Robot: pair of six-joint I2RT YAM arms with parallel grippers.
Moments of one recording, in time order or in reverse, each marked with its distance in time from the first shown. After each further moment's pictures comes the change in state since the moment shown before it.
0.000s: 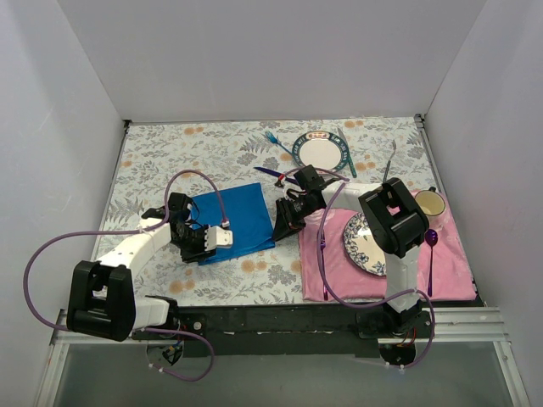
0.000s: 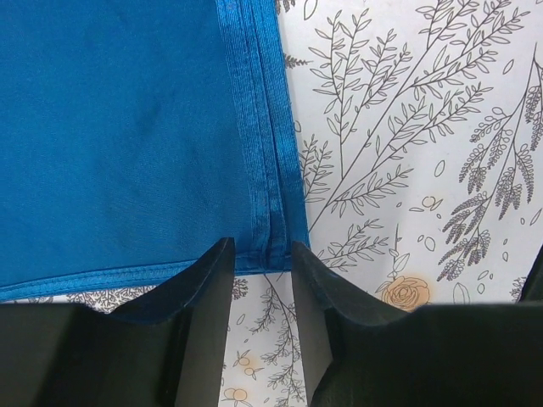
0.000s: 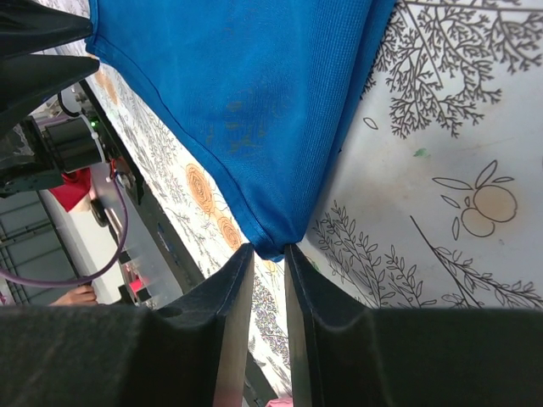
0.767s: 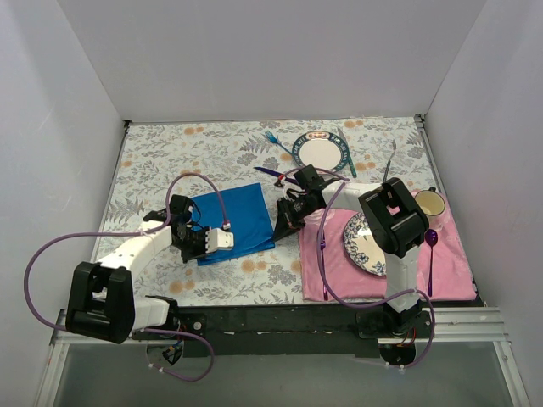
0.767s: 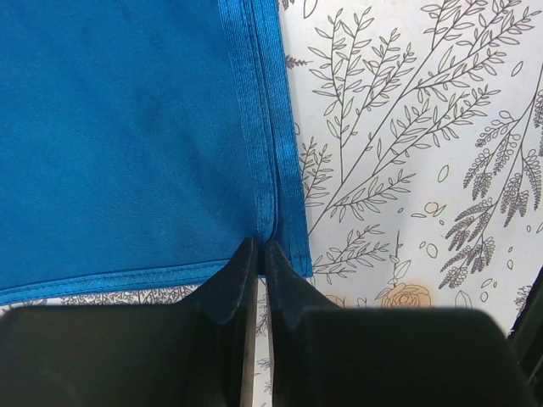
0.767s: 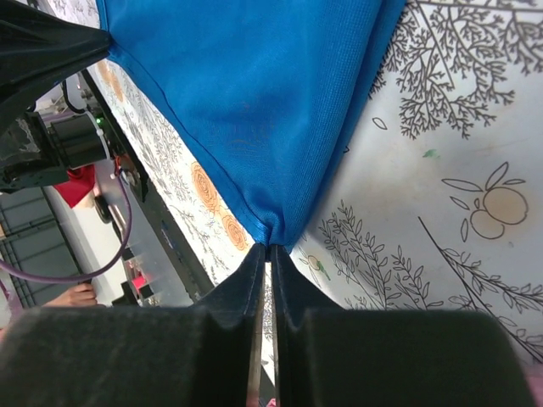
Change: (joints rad) left arm -0.015 -0.010 -0.029 0.036 -0.018 -0.016; right arm 0.000 0.000 0.002 0.000 -0.015 0.001
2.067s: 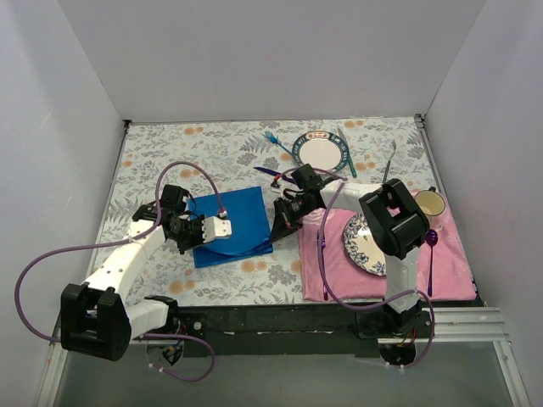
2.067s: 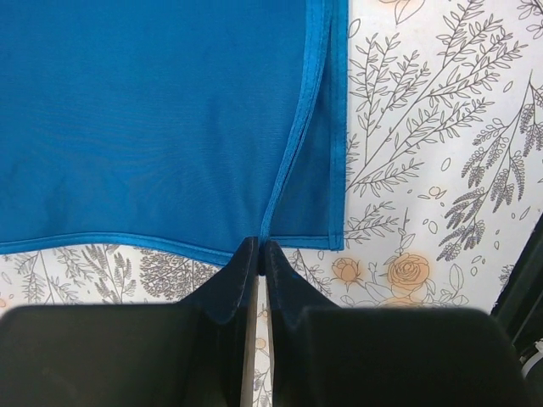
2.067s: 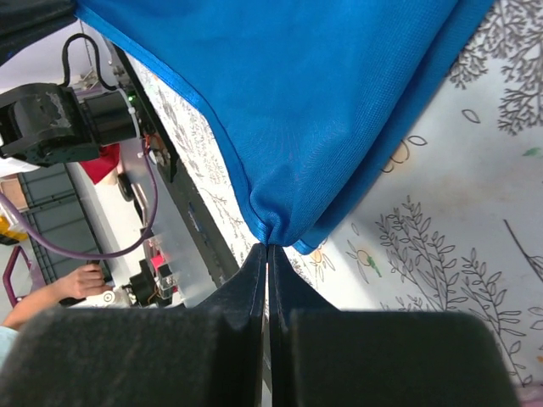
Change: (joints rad) left arm 0.000 -0.106 0.121 -0.116 -0.024 -0.069; right arm 0.021 -0.011 0.019 -0.032 -0.072 0.003
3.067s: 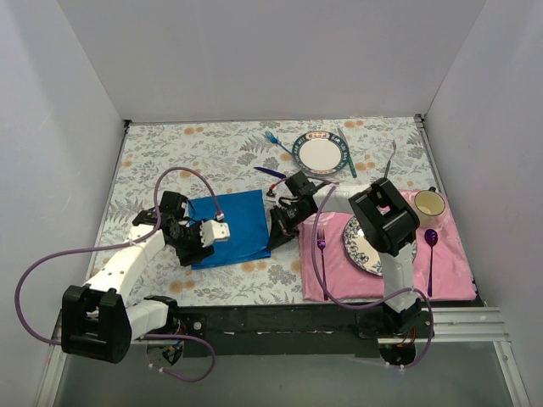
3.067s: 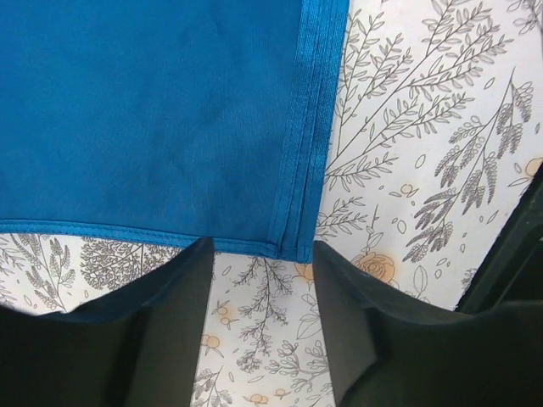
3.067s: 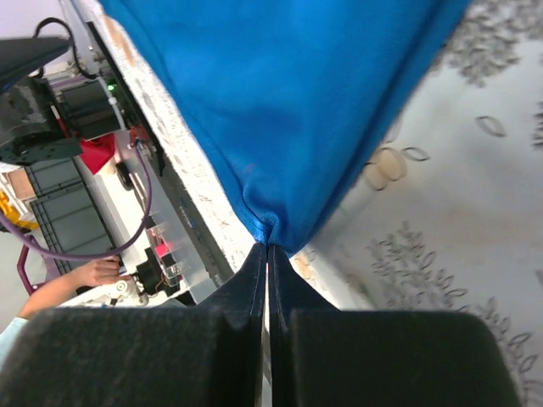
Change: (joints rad) left arm 0.017 -0.014 -0.061 0.005 -0.019 -0.072; right arm 0.042 0.055 0.000 0.004 -0.005 0.018
